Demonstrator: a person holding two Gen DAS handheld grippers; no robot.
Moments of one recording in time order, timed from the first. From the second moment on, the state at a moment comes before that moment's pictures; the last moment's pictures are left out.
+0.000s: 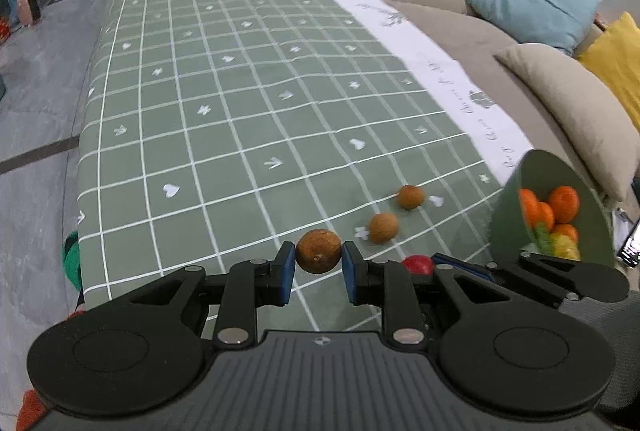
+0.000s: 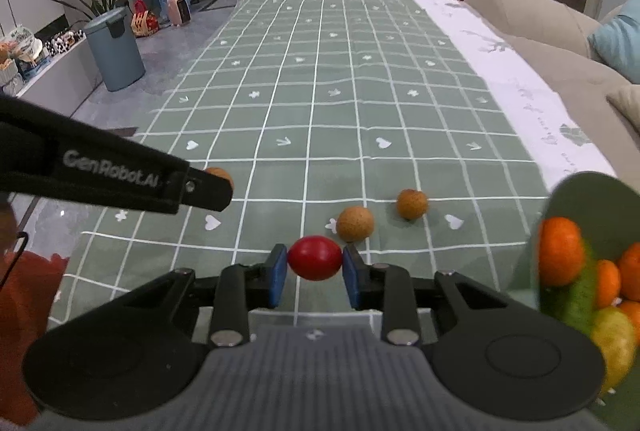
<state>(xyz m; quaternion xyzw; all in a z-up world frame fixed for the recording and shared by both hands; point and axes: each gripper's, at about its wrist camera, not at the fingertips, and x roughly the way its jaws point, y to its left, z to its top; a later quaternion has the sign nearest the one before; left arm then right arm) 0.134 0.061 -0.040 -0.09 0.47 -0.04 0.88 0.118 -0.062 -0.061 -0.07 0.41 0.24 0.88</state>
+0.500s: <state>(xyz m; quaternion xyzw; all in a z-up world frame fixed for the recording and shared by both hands) 0.115 -0.028 0.004 -0.05 0.43 -0.16 0.89 0.074 -0.172 0.006 -0.05 0.38 0.17 0.91</state>
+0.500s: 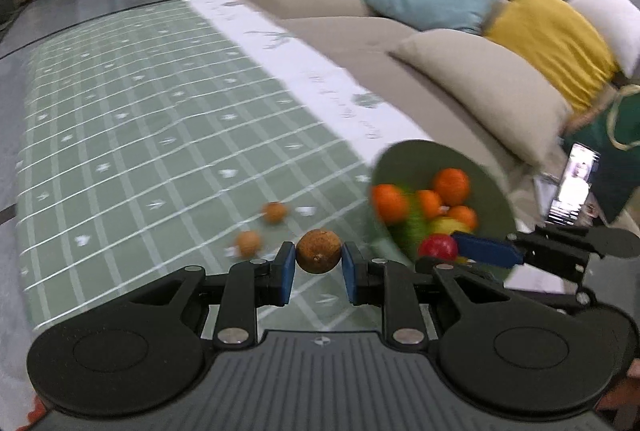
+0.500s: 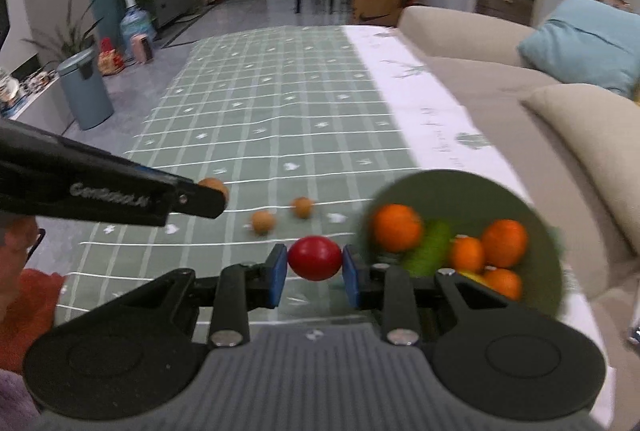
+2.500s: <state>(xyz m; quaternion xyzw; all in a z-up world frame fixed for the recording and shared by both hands) 0.205 -0.146 -0.025 0.05 0.46 -0.25 0.85 0.136 -0.263 -0.042 0.00 0.38 0.07 0.92</state>
